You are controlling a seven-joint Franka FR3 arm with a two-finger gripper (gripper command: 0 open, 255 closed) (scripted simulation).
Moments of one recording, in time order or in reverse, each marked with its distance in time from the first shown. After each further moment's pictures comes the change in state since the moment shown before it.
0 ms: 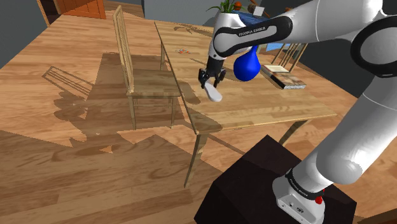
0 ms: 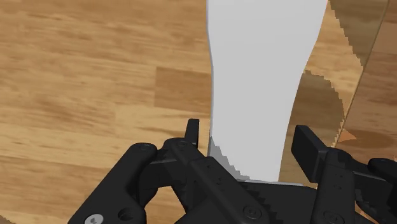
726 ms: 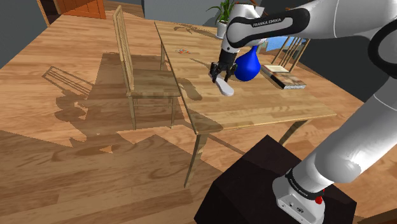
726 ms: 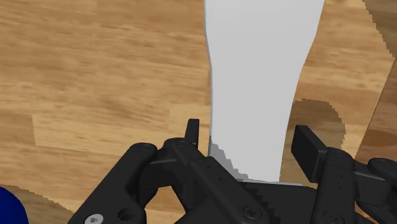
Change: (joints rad) arm -0.048 -0.102 -0.040 -0.038 0.007 -0.066 -0.088
